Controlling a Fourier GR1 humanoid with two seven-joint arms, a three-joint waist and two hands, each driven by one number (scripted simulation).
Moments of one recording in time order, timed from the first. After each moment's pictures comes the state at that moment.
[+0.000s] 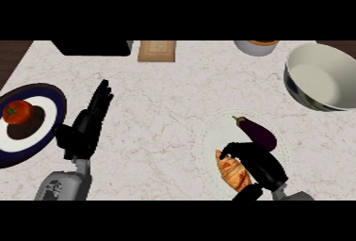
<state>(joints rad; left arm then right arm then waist) -0.16 0.10 -0.07 -1.53 -0.01 0.10 0.08 -0.04 -0.24 0.35 -1.40 0.88 0.07 -0.24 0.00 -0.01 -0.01</state>
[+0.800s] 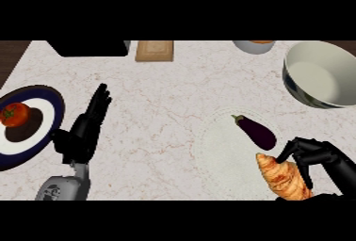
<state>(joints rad) -0.13 0.09 -0.07 -1.54 -0.01 0.10 0.07 0.11 -0.30 -0.04 -1.83 0.22 0.41 -0.34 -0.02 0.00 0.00</state>
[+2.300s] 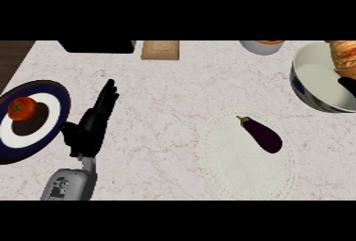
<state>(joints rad) -0.18 0.06 -0.06 -1.50 -0.04 0.07 0.07 -0.53 -0.63 -0.25 -1.73 0.21 0.32 0.28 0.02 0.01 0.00</state>
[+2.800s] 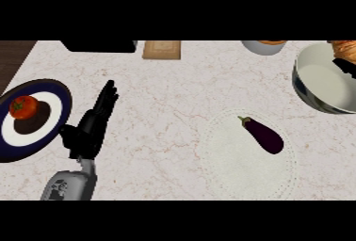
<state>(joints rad) -0.16 0.06 -0.07 -1.52 -0.04 0.07 0.07 -0.66 -0.68 -0.21 -1.19 0.47 0.16 -0.08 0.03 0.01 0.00</state>
